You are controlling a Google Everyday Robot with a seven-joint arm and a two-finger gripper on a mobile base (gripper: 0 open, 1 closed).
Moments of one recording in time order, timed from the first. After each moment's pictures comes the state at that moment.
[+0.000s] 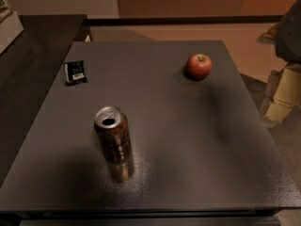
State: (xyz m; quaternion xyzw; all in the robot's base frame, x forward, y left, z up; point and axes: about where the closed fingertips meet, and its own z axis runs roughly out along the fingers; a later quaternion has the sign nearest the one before) arm 0.438 -0.217 0.976 -0.60 0.78 -0.03 0.16
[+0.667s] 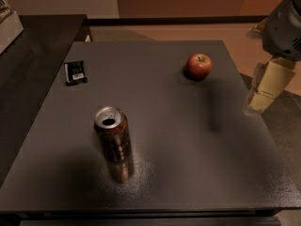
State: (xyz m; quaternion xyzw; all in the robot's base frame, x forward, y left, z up) arm 0.463 -0.203 0.973 -0.60 0.78 -0.02 0.19
